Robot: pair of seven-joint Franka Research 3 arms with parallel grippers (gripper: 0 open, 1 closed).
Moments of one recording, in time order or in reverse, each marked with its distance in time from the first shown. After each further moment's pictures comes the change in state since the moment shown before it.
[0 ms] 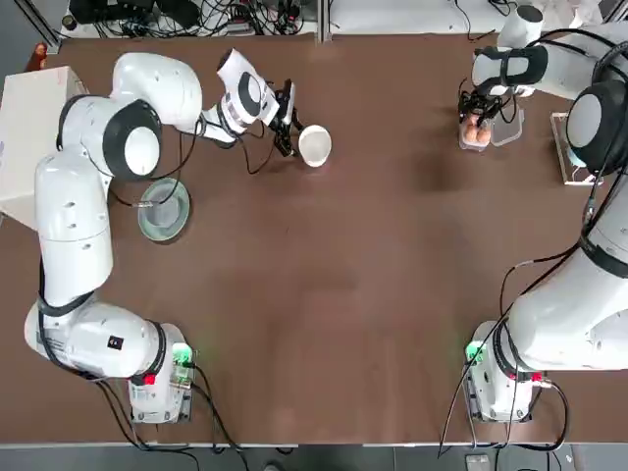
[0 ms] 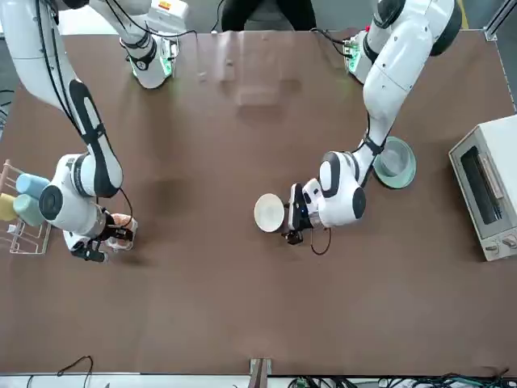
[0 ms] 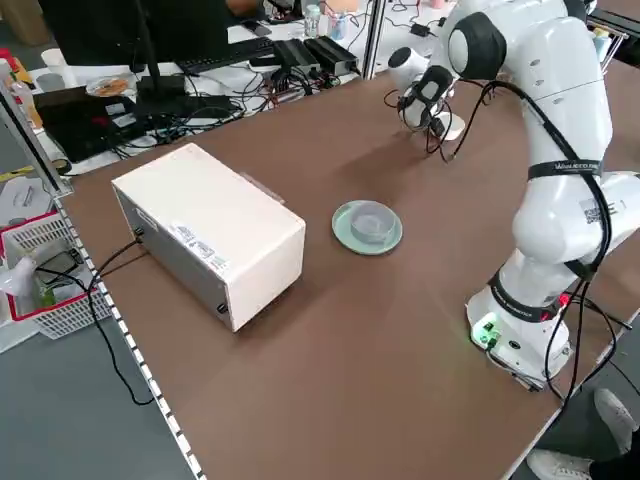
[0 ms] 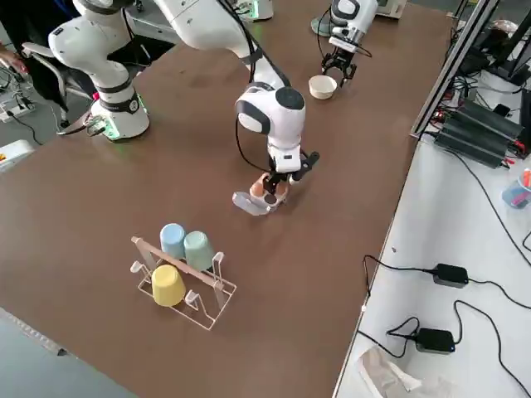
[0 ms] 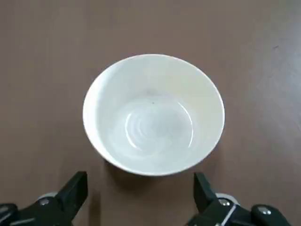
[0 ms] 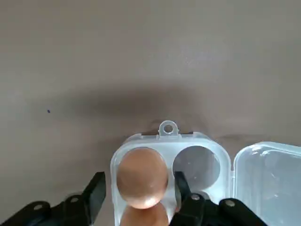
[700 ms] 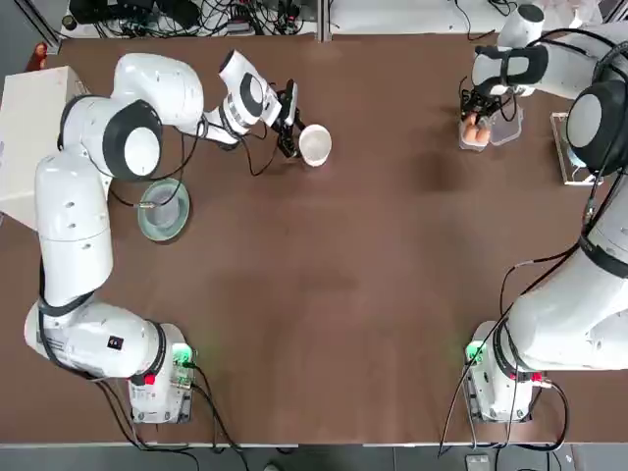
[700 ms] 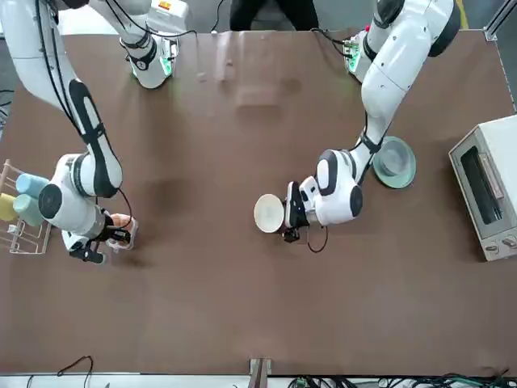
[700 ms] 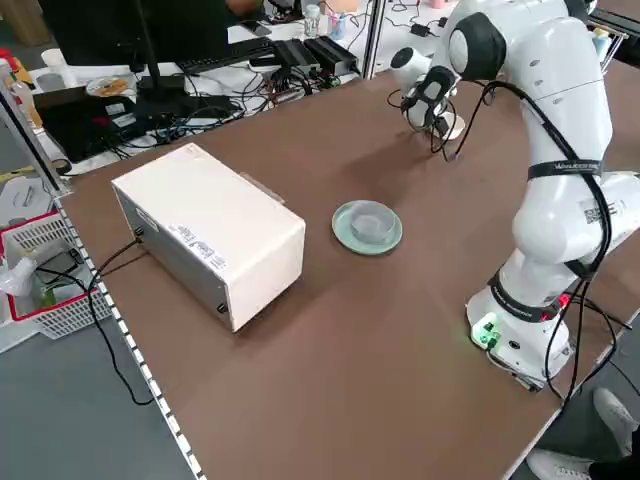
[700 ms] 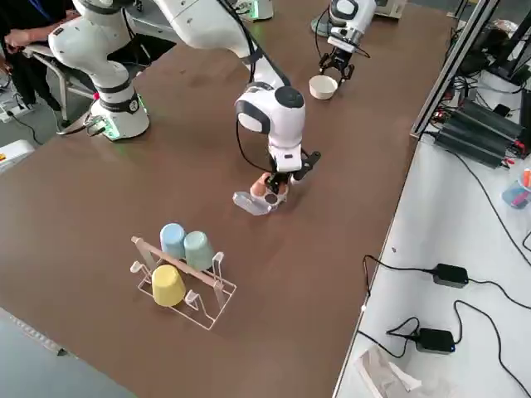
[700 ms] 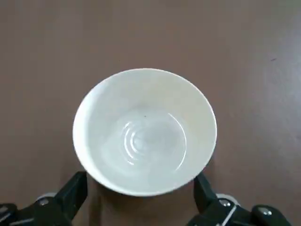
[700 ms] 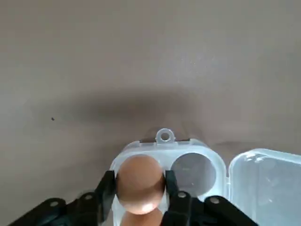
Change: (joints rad) left arm -0.003 0.001 -0.014 0.000 -0.021 0.001 0.000; right arm 0.000 -0.001 0.000 0.001 0.000 0.022 0.001
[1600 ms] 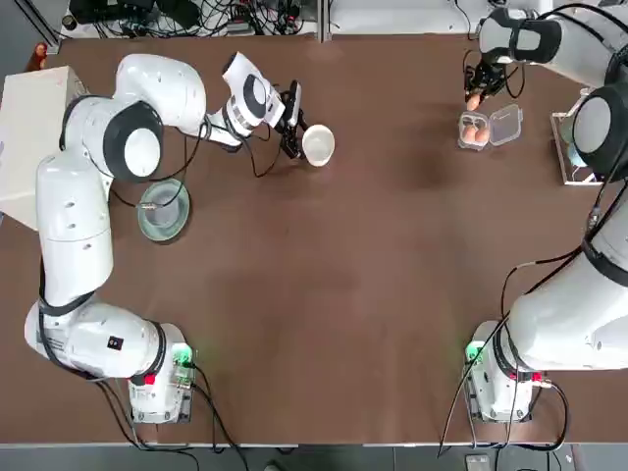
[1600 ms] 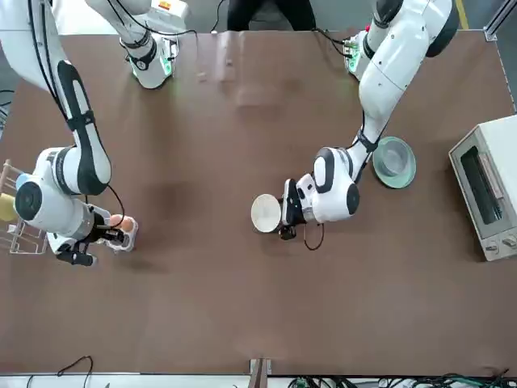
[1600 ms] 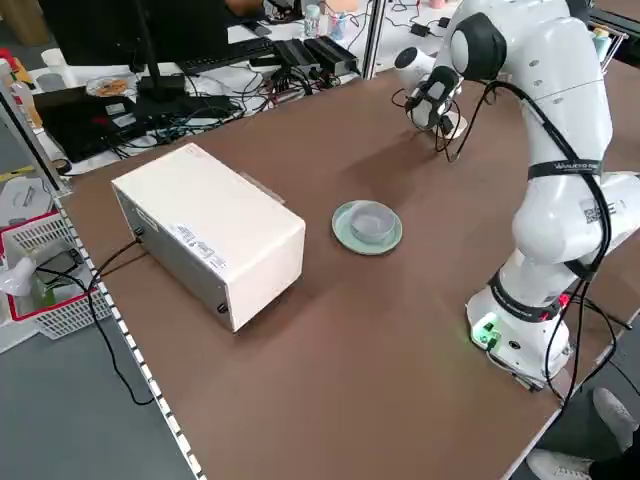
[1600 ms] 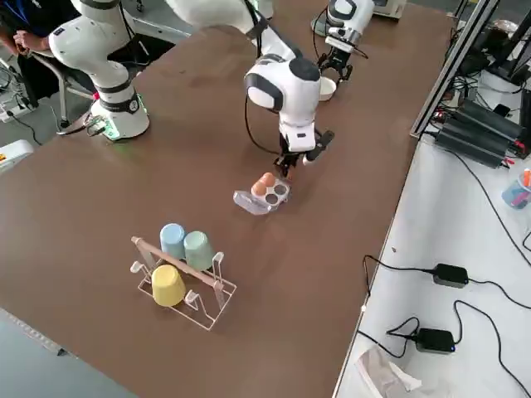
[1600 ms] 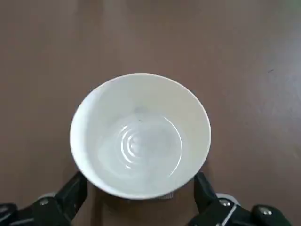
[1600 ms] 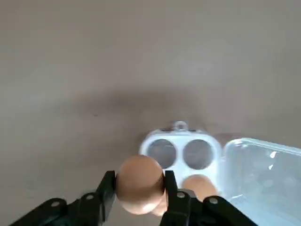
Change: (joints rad) left arm -0.004 0.001 -0.016 0.000 -0.015 0.010 0.000; right arm 0.033 -0.083 0.011 0.109 0.078 -0.207 0.002
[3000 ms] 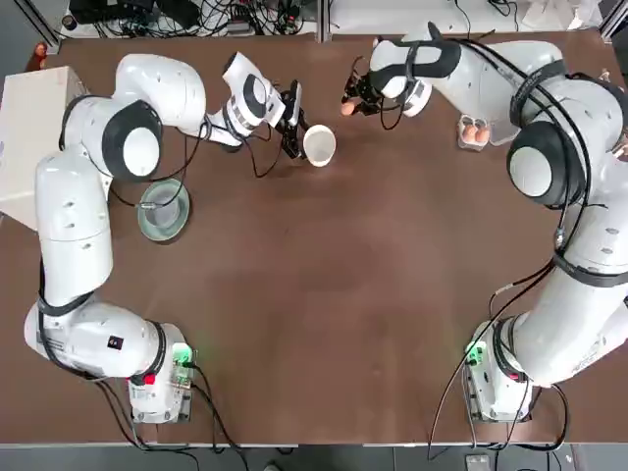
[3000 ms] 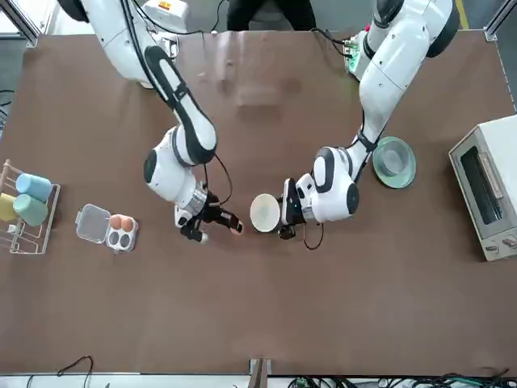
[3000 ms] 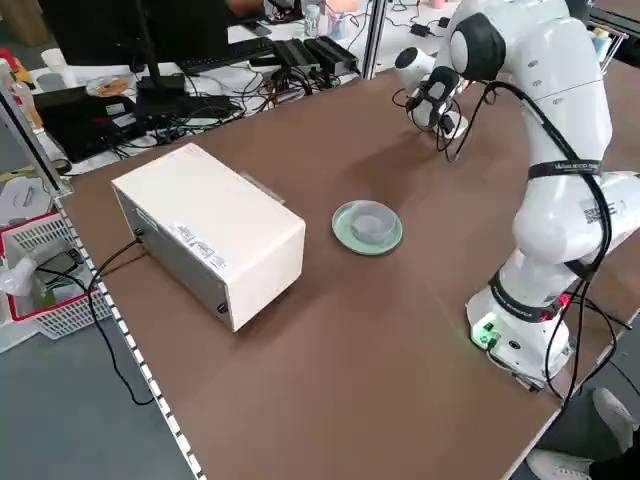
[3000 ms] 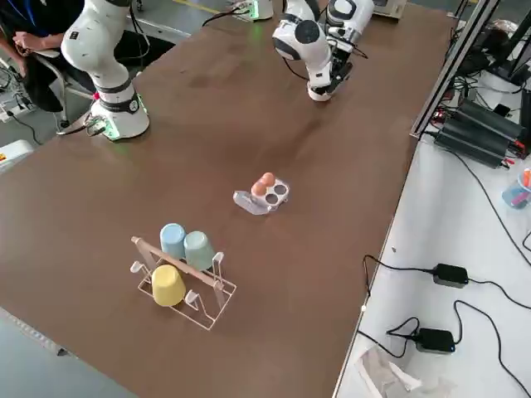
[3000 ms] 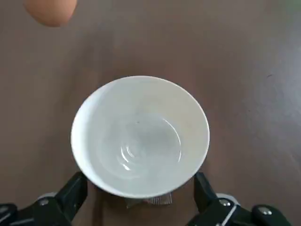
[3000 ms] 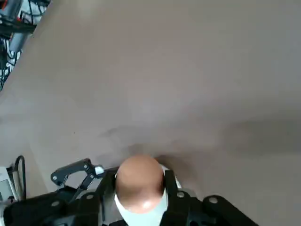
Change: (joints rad) left arm 0.007 0.001 -0.013 -0.001 -0.004 0.001 0.000; right arm 0.487 0.123 0.128 0.004 0.783 0.509 0.059
